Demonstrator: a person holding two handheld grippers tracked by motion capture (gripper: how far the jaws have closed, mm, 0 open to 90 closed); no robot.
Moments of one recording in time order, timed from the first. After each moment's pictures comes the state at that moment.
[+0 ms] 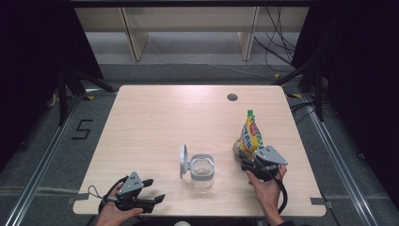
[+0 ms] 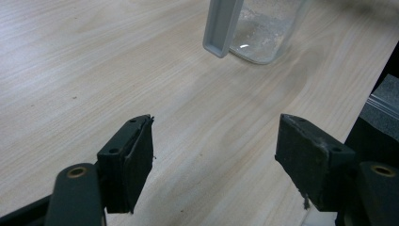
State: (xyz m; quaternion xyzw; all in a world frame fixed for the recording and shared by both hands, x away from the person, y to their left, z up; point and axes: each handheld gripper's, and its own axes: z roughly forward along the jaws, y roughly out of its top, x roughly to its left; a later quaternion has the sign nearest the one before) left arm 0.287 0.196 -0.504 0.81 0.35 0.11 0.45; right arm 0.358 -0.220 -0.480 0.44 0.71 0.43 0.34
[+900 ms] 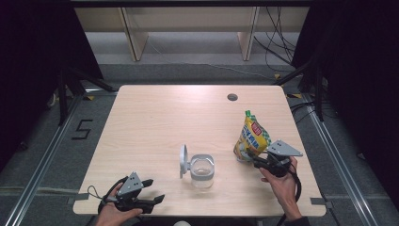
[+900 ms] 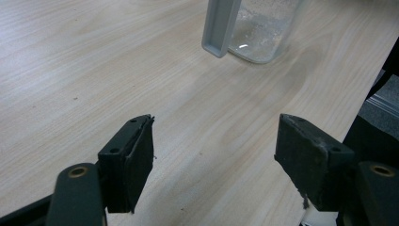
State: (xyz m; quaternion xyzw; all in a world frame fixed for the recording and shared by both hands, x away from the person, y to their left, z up) left arm 0.287 0.197 -0.503 0.82 0.33 0.12 0.45; right arm 0.371 -0.260 -0.471 0.39 0.75 0.46 0.27
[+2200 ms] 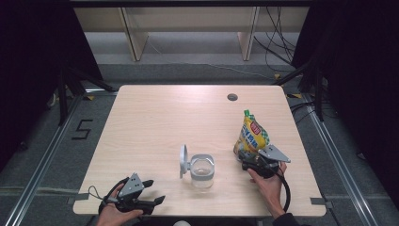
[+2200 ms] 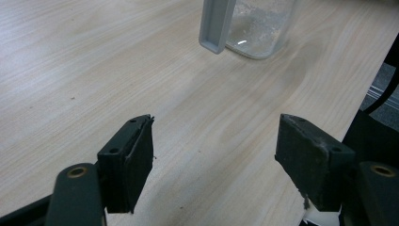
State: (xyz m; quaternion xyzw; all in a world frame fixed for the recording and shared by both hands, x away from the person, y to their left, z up) left arm 0.286 0.195 -0.504 0.83 0.33 0.12 0.44; right arm 0.384 -0.241 -0.514 0.42 0.70 0.48 0.32
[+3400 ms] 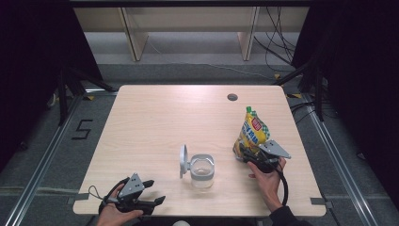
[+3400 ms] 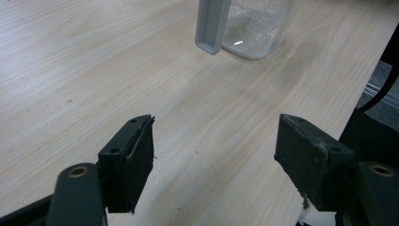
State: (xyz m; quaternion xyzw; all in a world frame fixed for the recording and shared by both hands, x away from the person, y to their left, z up) left arm 0.285 0.195 -0.503 0.83 0.33 0.12 0.44; right arm 0.391 -0.235 -0.504 0.45 0.68 0.50 0.30
